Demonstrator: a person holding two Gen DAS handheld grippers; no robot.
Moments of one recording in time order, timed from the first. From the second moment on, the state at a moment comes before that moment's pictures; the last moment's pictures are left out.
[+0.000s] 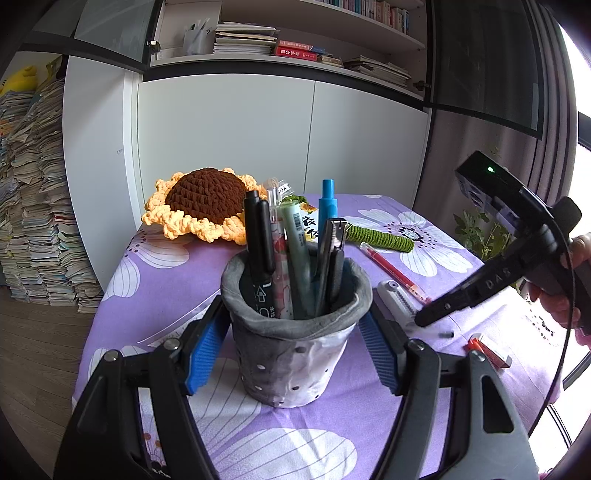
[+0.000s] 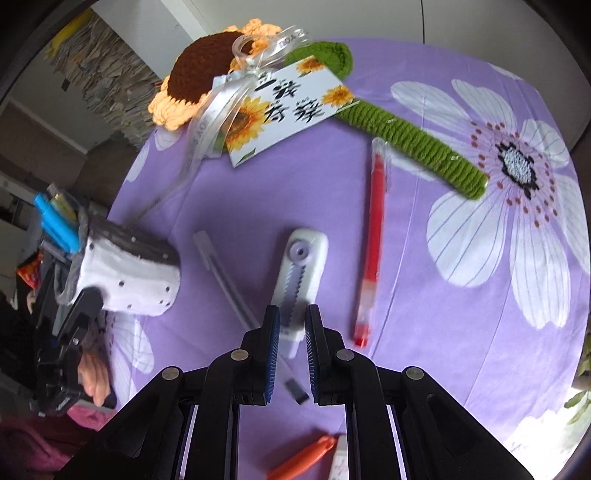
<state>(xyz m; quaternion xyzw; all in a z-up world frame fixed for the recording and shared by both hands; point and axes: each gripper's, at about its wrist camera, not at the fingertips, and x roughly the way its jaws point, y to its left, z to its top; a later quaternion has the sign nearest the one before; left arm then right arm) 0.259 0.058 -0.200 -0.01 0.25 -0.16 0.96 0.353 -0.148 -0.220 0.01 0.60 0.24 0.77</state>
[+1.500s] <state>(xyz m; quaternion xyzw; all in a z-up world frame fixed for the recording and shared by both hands) 0.258 0.060 -0.200 -0.01 0.25 -0.16 0.95 0.258 -0.112 -0.228 -0.08 0.62 0.22 0.75</state>
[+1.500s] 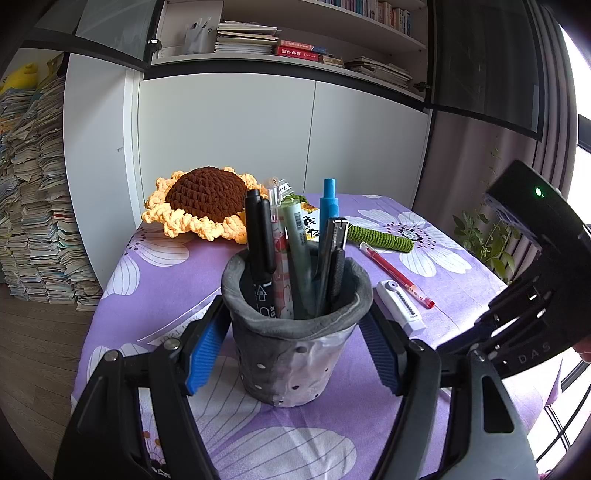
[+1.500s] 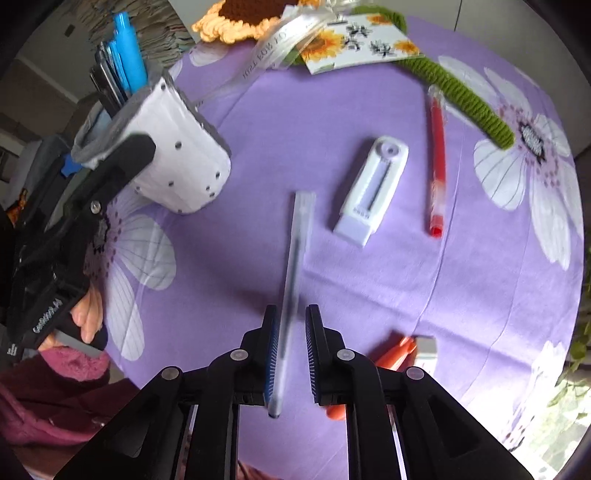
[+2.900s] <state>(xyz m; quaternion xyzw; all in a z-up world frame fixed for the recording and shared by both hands) 0.257 0.059 -0.201 -0.01 0.25 -0.16 0.95 0.228 -0.087 -0.048 -0.04 0.33 0.28 0.90</state>
